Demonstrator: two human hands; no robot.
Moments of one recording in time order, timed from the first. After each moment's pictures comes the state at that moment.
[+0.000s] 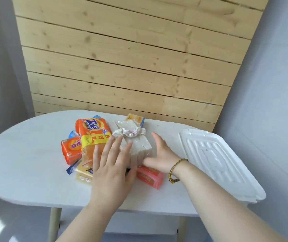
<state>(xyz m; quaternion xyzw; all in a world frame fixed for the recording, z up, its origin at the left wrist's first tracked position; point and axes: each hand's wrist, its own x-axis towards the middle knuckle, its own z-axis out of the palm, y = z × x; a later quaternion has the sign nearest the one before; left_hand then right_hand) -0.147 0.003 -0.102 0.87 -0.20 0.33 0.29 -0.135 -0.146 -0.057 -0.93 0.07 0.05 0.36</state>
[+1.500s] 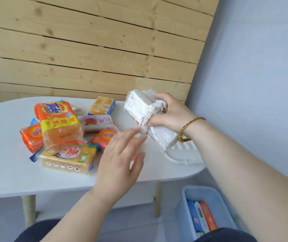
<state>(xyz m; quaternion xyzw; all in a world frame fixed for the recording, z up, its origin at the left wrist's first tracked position) -0.186 -0.035 -0.087 0.77 -0.39 0.30 0.41 -0.181 -0.186 0.013 -0.93 0.13 -0.08 0.34</state>
